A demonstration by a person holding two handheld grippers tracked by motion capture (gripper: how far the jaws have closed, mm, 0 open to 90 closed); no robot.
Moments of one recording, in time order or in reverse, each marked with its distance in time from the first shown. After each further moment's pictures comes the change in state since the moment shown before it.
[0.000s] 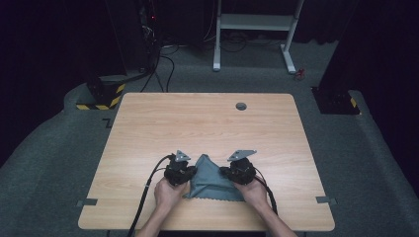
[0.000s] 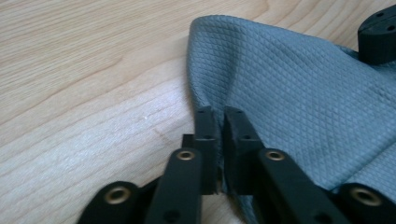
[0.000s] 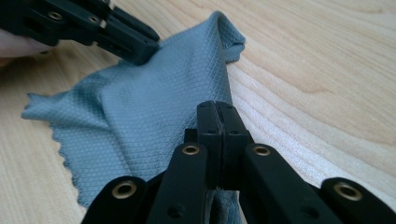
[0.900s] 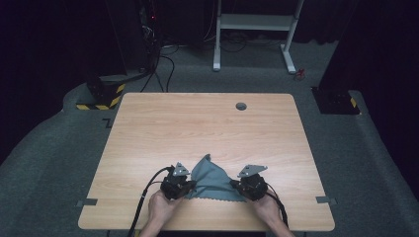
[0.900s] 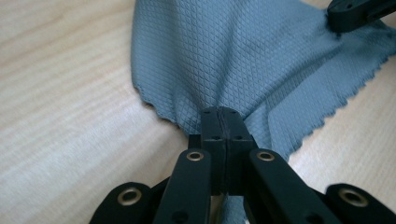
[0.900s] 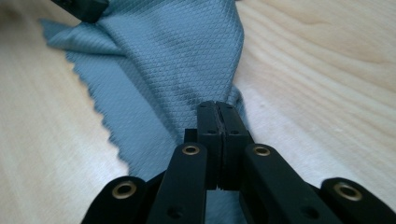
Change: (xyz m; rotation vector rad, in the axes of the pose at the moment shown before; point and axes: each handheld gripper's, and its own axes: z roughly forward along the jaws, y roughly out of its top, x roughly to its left) left arm -0.027 -0.027 -0.031 0.046 -0.072 0.073; right arm 0.014 -0.044 -0.028 0.042 -0.041 -0.043
